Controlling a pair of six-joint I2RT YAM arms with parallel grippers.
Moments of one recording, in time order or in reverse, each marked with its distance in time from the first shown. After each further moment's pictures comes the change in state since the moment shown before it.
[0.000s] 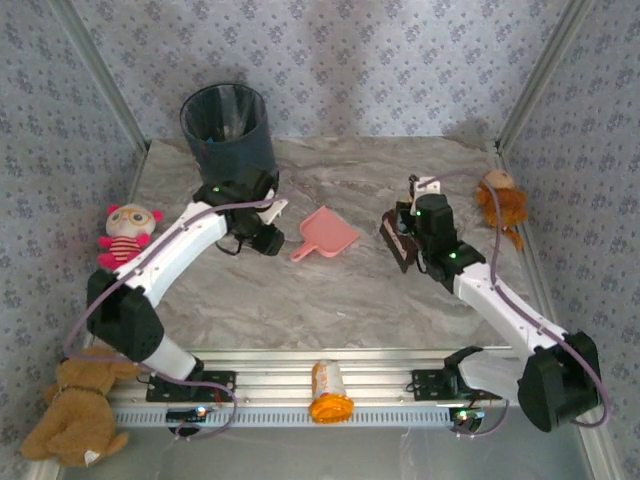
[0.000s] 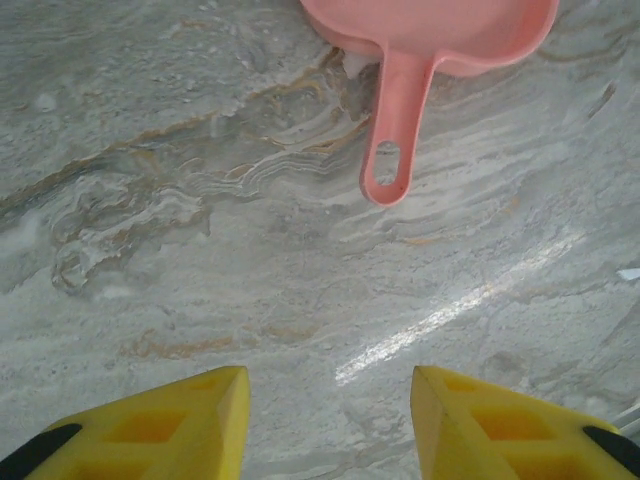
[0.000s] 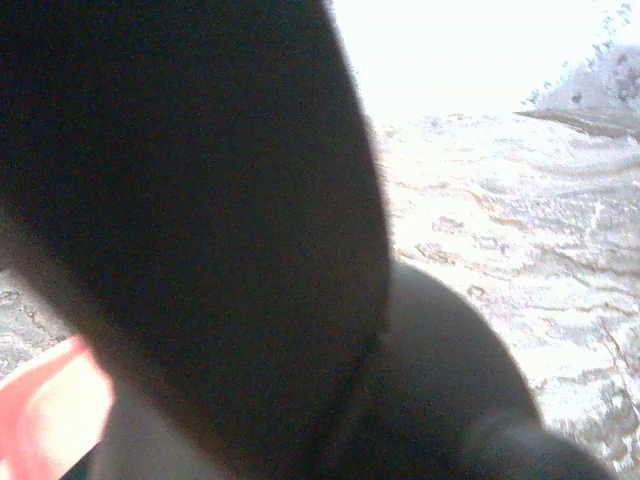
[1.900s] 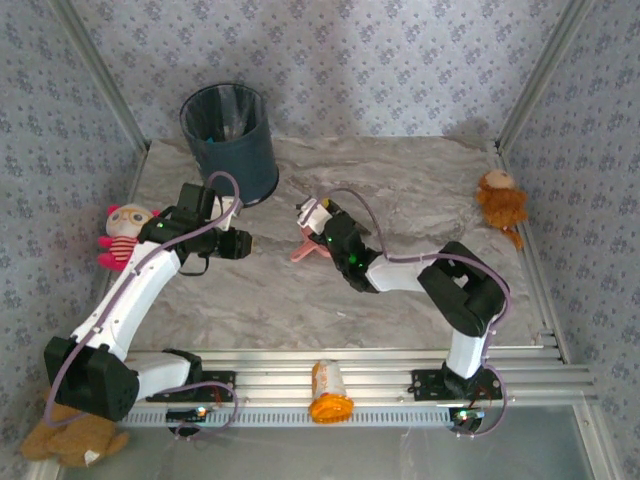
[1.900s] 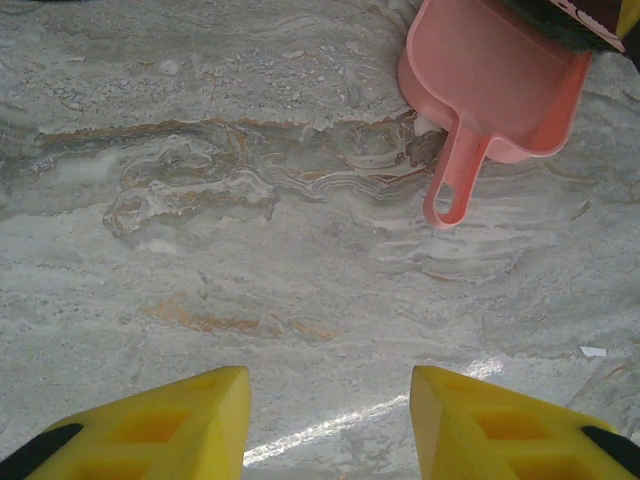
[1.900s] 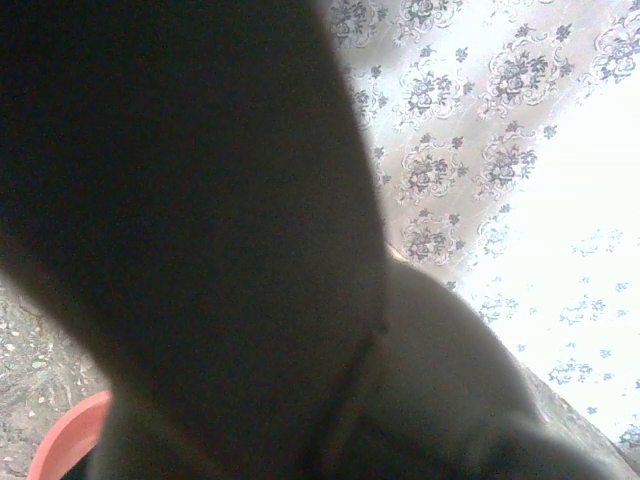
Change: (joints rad) left arm 0.238 -0.323 -0.312 0.203 0.138 -0.107; right arm 0.411 0.648 0.099 0.776 0.235 -0.689
